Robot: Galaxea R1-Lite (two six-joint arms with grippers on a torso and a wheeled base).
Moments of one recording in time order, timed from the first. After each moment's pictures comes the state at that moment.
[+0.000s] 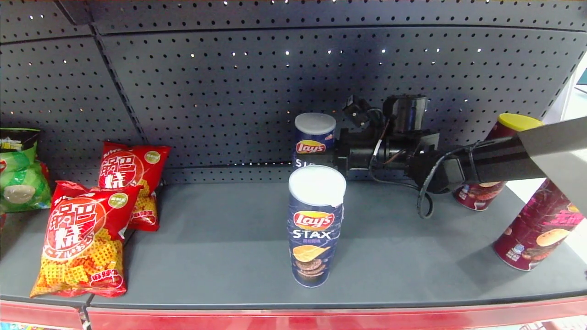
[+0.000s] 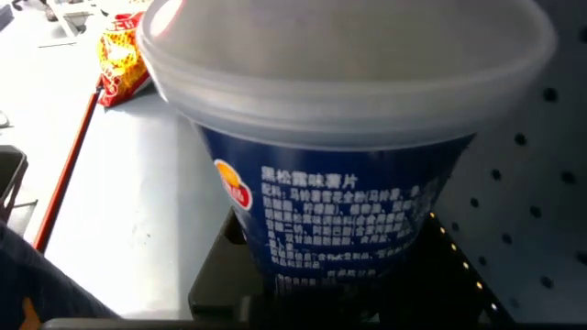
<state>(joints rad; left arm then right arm) -0.01 0.00 -0.01 0.01 -0.04 -0.01 0.44 2.15 -1.49 -0.50 0.87 -0.25</state>
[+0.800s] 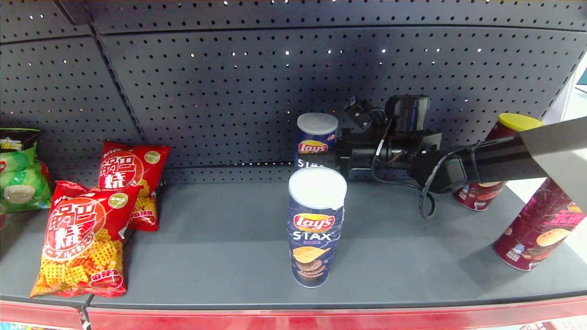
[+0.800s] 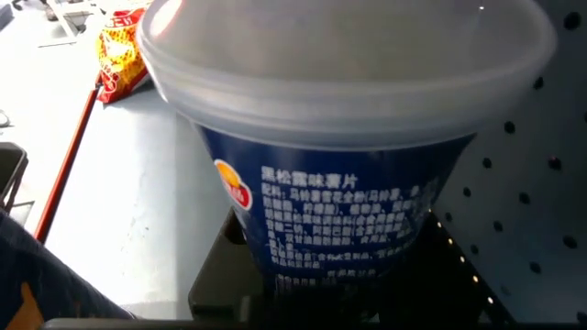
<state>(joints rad) -0.01 0.00 -0.01 0.01 -0.04 -0.01 0.44 2.14 -1.48 -0.50 0.88 -0.26</state>
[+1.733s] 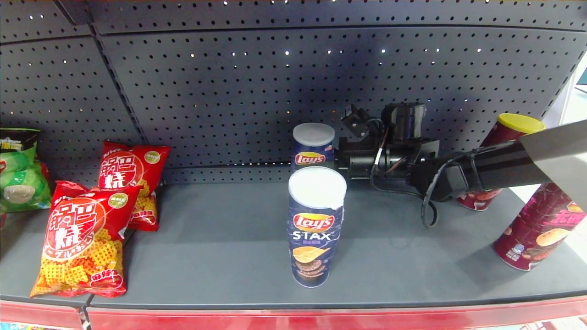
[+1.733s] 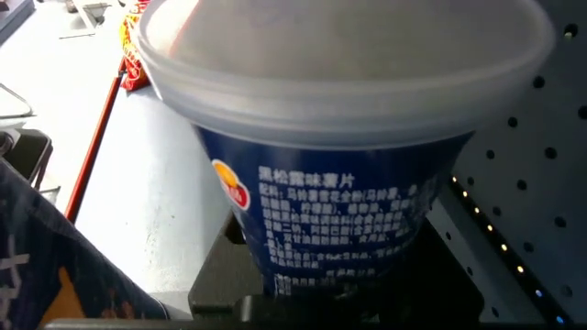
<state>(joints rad) 0.00 0.00 -0.01 0.01 -0.04 -0.01 0.46 2.13 -1.41 -0.50 0.89 -0.28</state>
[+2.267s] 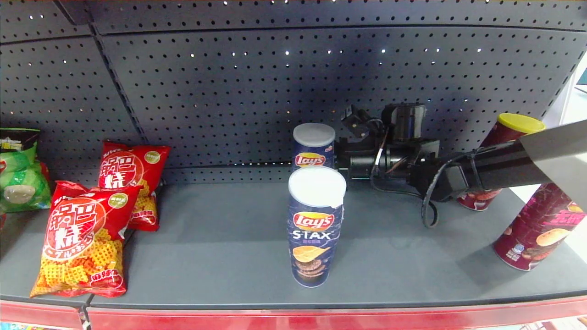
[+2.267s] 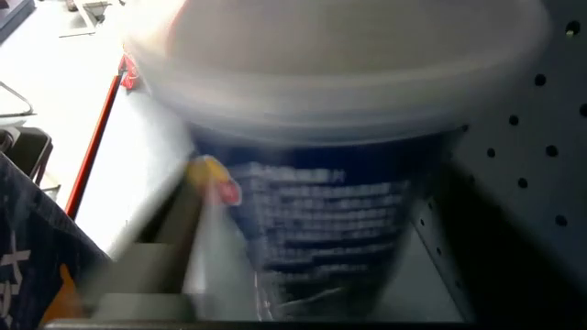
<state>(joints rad) 0.00 0.00 -0.01 0.01 -0.04 -0.01 0.46 2.13 -1.41 -0.50 0.89 -0.28</state>
